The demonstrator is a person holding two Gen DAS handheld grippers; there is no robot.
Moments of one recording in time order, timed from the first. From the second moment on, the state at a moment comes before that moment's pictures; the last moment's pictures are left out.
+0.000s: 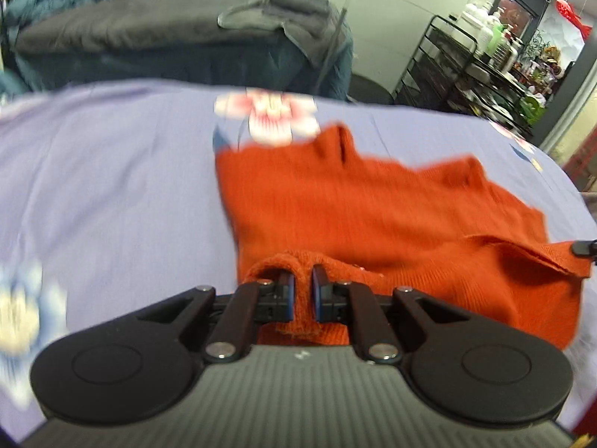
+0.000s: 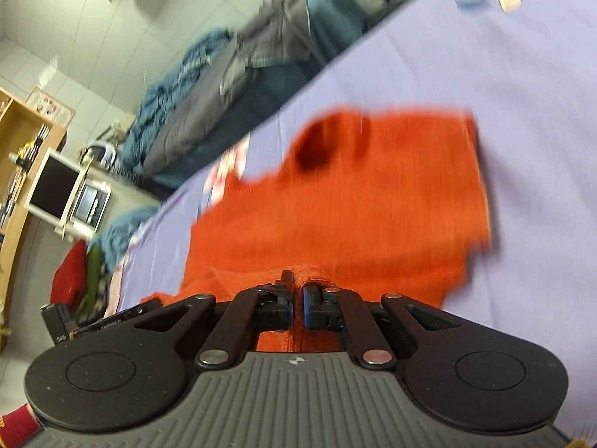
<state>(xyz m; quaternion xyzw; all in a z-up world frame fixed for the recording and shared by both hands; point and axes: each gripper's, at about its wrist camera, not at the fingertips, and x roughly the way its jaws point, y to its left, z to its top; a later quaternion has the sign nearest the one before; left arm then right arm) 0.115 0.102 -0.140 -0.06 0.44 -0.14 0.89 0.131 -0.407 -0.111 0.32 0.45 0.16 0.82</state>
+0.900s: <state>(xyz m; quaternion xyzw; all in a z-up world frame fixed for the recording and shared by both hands) 0.182 0.037 -0.146 0.08 0.39 -0.12 0.91 0.160 -0.377 -0.113 0.13 0.37 0.09 0.92</state>
